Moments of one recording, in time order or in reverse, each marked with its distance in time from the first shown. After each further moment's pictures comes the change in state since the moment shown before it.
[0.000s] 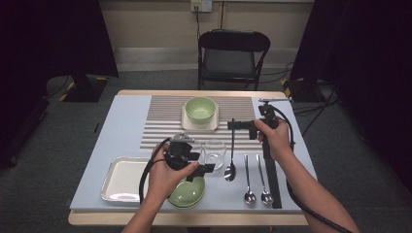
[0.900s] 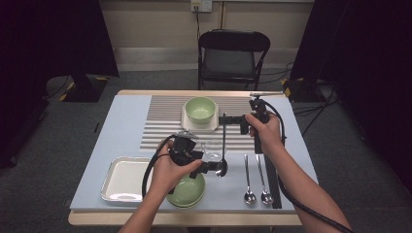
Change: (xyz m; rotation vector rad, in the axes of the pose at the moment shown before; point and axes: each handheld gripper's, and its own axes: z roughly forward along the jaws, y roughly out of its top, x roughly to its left) left arm 0.005 0.008 0.015 0.036 -0.043 -0.020; right arm 0.013 0.015 0.021 0.003 0.028 -0.017
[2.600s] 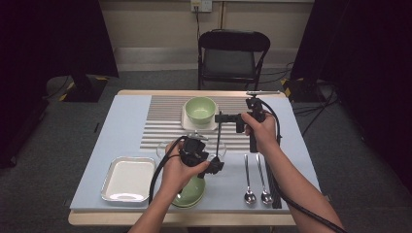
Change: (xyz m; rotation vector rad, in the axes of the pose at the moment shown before) left arm -0.003 0.002 0.026 0.026 0.072 0.012; right arm 0.005 0.003 0.009 -0.031 0.005 0.004
